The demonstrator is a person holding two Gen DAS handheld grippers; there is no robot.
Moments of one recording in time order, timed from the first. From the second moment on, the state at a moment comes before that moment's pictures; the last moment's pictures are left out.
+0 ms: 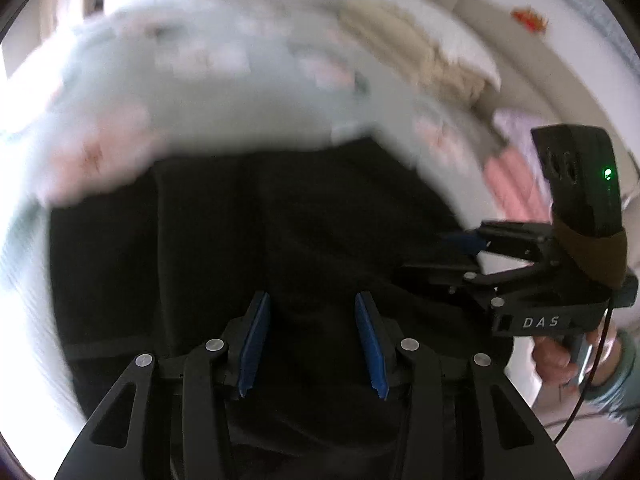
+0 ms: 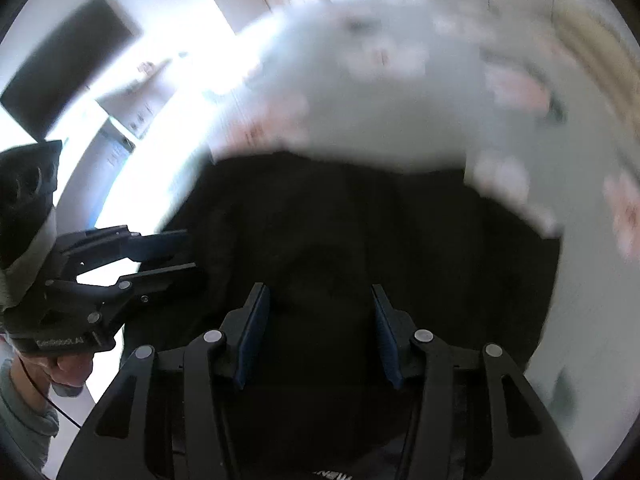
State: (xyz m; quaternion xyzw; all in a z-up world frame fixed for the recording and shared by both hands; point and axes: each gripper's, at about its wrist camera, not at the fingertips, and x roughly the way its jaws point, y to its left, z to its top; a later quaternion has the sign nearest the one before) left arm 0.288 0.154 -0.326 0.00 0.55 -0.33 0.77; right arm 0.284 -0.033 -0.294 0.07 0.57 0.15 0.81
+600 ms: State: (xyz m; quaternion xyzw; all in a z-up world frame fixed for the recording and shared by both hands) left arm 0.222 0.192 -0.316 -0.08 0.54 -0.29 0.78; right arm 0.213 -0.032 -0.290 0.13 0.56 0.17 0.80
